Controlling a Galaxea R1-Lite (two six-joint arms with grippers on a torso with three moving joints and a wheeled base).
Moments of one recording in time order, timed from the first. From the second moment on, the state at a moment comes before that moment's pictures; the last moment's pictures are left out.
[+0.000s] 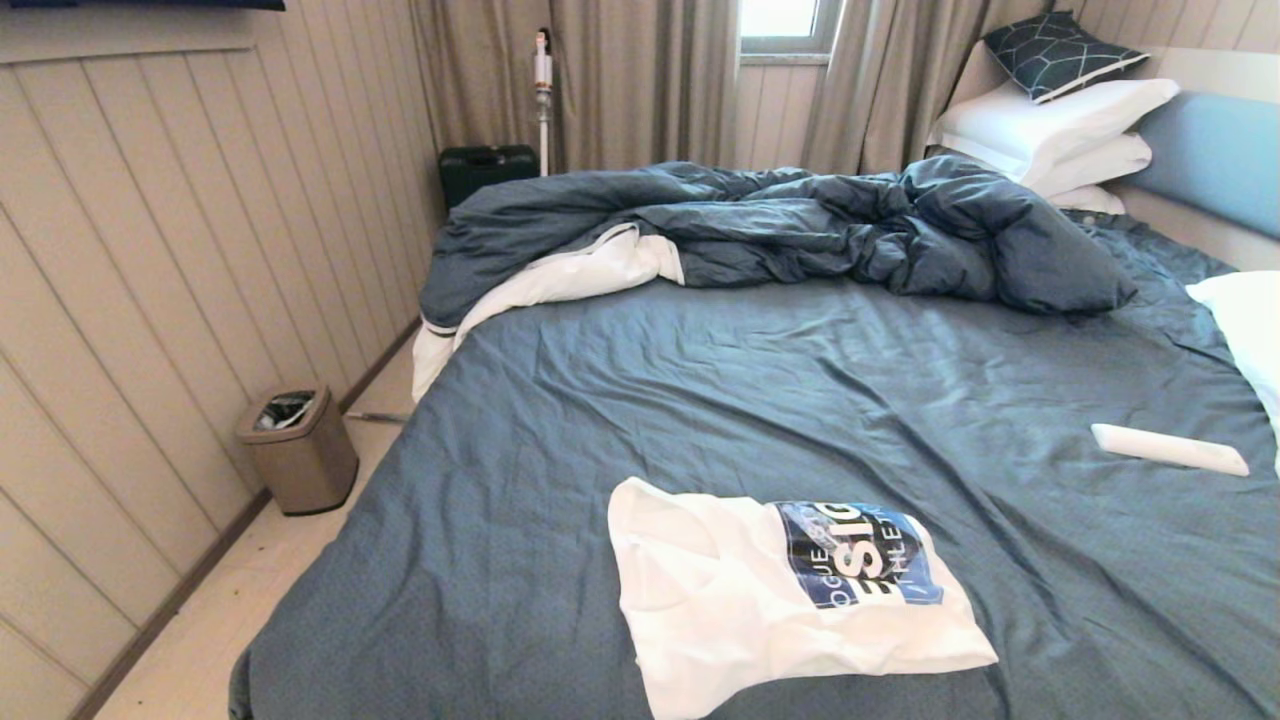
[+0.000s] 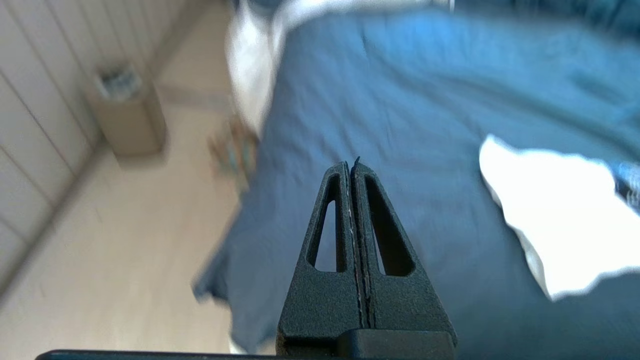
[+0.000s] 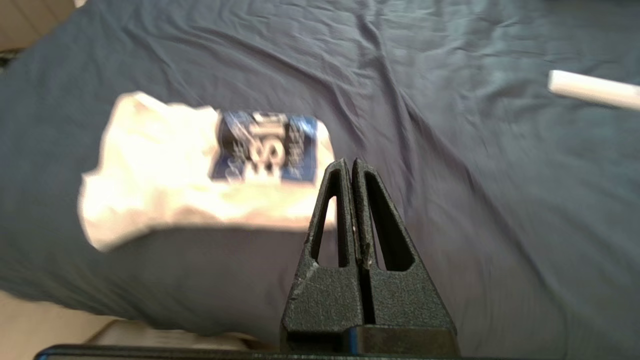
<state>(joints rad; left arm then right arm) 0.00 0.55 -0.48 0.08 -0.10 -0.10 0.03 0.53 -0.62 0.24 0.02 0.04</state>
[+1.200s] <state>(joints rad) 0.00 0.64 -0.45 0.20 -0.21 -0.32 0.84 2.13 -1.91 0.96 -0.19 0.21</state>
